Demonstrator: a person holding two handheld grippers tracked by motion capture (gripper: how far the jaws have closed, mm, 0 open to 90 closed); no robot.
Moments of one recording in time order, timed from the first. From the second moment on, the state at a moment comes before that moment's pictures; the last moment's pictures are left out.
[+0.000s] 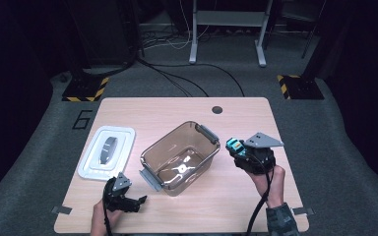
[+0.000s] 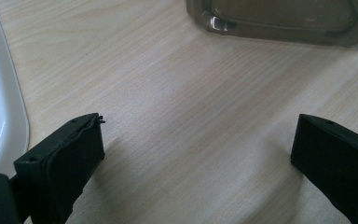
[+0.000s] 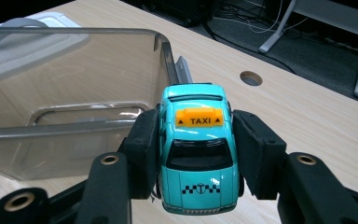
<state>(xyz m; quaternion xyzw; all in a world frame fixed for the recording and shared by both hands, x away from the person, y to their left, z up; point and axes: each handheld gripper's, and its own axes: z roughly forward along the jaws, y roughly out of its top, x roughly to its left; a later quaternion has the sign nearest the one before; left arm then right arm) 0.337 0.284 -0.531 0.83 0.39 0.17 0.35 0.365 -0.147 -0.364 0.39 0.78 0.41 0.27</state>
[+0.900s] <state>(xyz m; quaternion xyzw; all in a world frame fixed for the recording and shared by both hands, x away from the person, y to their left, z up) 0.337 0.284 -0.531 0.83 0.39 0.17 0.35 0.399 -0.108 -0.337 0.35 0.80 0.40 0.28</state>
